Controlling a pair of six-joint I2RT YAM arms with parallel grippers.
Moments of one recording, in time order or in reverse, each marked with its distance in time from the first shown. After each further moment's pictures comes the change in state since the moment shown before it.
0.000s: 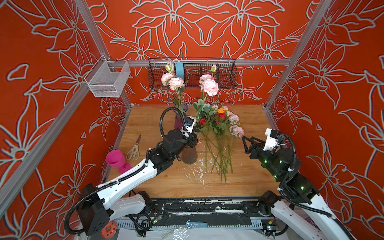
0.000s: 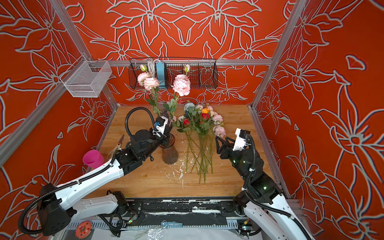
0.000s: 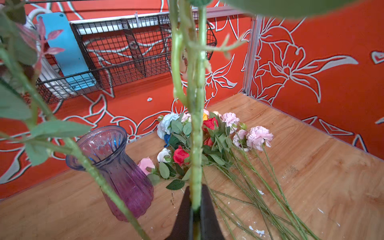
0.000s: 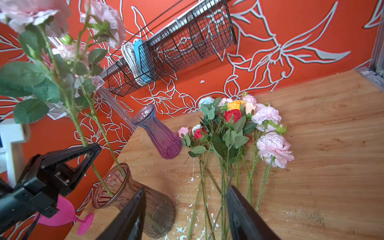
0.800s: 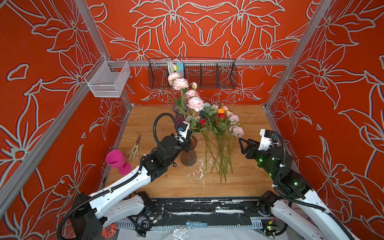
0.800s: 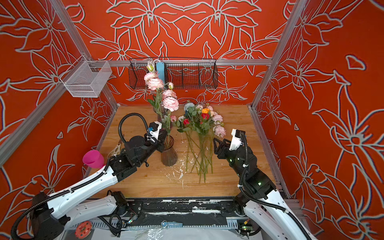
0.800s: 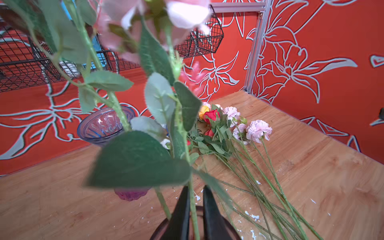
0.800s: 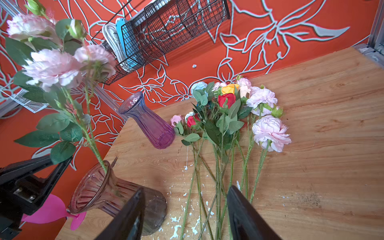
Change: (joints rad) left arm 0.000 -0.123 -0.088 -0.032 -0.015 -0.048; right arm 0.000 0.047 -0.027 0.000 0.002 0.024
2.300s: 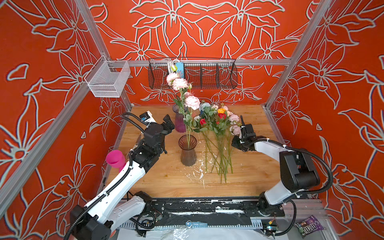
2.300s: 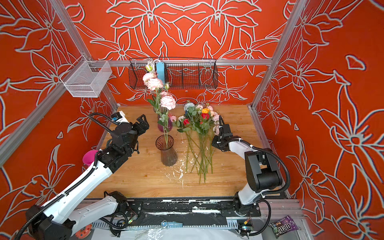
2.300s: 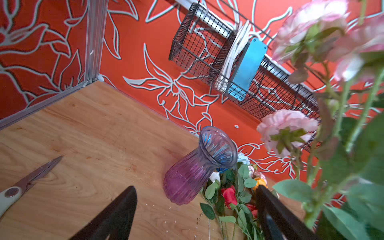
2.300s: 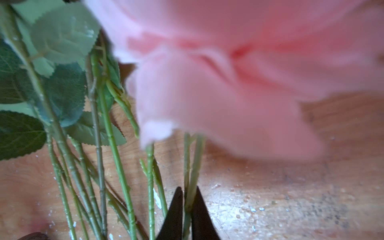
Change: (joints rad) left arm 0.335 0.032 0.114 -0.164 -0.253 -0.640; right arm -0.363 1.041 0.186 0.077 -0.300 0.026
